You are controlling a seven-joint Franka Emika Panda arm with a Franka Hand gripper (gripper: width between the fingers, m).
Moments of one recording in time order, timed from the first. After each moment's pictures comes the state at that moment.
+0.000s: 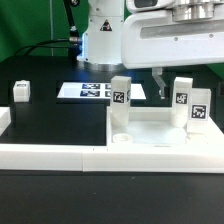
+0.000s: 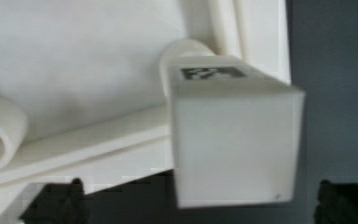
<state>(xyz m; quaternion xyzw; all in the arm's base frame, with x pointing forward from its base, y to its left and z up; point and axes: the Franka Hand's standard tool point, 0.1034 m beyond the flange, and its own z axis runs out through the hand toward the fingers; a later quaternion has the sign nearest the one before) 0.629 0.098 0.099 -0.99 0.14 -0.07 0.06</state>
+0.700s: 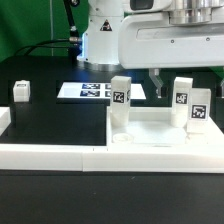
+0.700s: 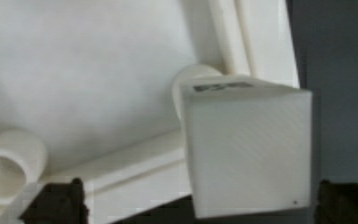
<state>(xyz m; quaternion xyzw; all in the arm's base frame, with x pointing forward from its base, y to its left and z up) 0.624 0.096 0.094 -0.98 0.17 -0.01 0.06</state>
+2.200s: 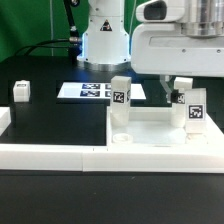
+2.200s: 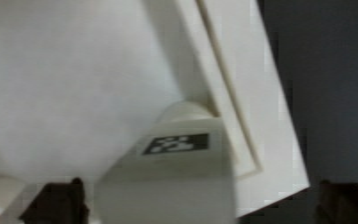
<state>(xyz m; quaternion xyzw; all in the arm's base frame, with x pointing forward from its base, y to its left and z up) 0.618 0.119 0.085 -0.98 0.20 0.00 0.04</state>
